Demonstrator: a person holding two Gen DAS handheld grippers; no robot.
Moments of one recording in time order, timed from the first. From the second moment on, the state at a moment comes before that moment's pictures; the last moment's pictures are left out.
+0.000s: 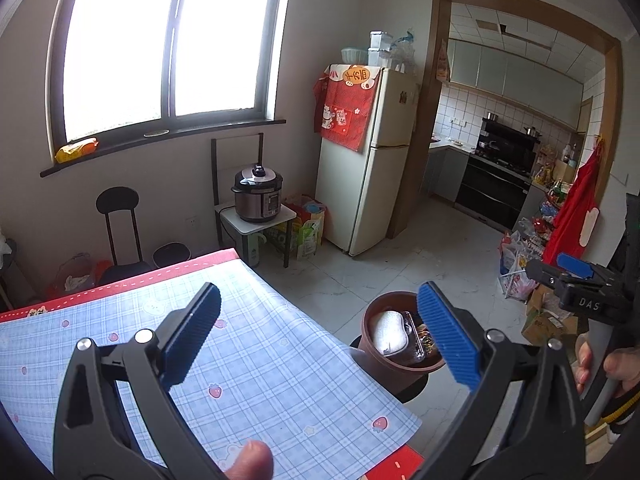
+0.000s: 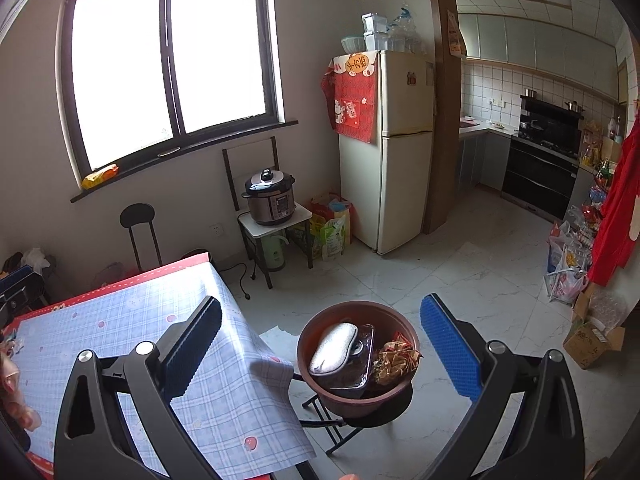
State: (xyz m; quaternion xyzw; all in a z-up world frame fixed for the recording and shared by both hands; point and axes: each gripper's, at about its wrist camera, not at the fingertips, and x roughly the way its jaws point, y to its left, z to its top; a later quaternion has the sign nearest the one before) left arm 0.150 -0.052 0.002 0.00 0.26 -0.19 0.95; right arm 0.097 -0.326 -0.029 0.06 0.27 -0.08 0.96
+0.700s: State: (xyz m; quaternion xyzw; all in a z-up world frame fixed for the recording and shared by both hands) left arm 0.083 0.025 0.008 0.01 0.24 -0.17 0.96; right arm 0.026 -0.230 -0.020 0.06 0.27 -0.11 0.95
